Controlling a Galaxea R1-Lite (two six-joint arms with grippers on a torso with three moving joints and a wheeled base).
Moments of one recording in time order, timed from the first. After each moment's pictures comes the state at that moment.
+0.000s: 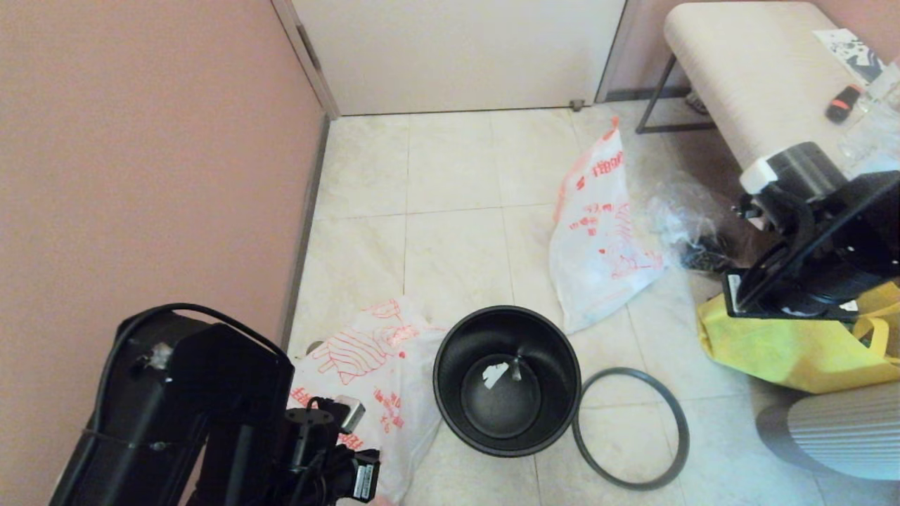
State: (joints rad) left arm -0.34 2.48 -0.24 -1.52 -0.05 -0.05; right arm 0.26 1.70 -1.42 0.69 -0.40 0.36
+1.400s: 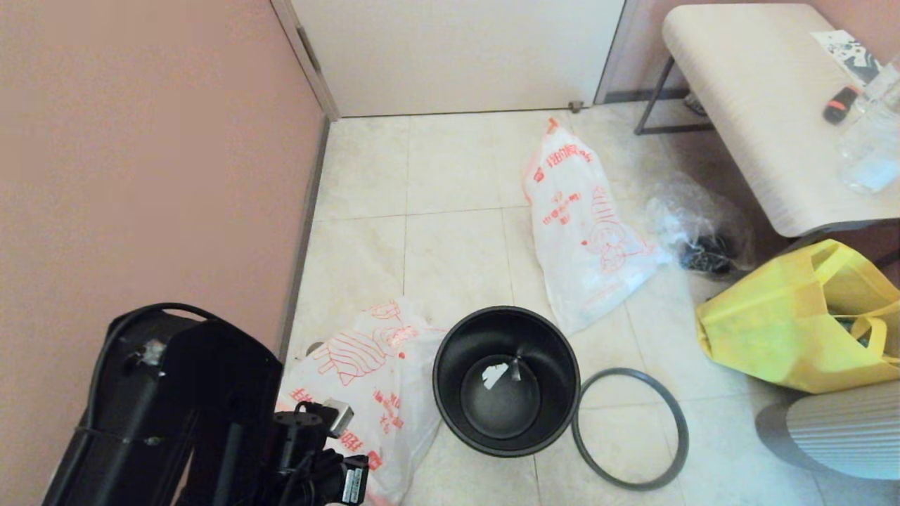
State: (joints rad) left arm -0.30 2.48 -0.21 -1.52 -0.06 -0.05; right arm 0.02 0.15 -0.35 0.41 -0.26 0.10
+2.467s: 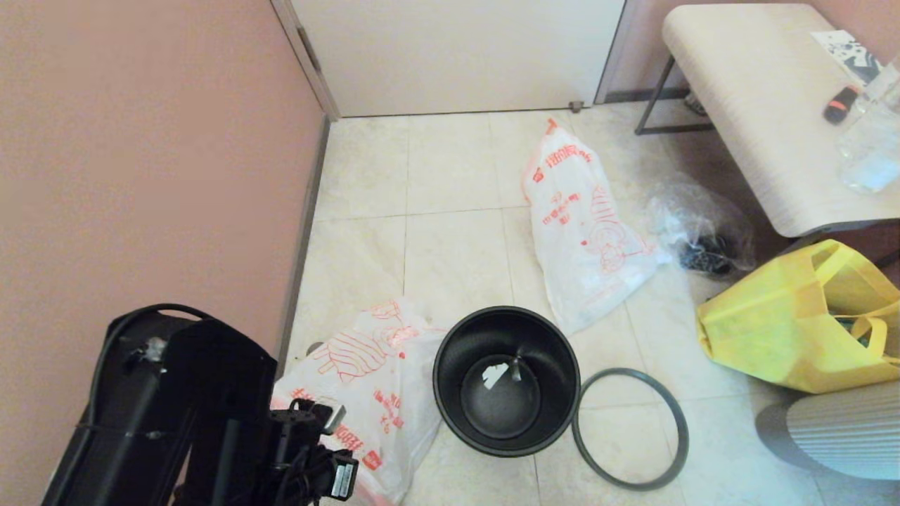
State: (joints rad) left arm -0.24 2.51 -0.23 -1.52 0.05 0.08; right arm 0.00 0.00 0.00 -0.02 0.00 0.00
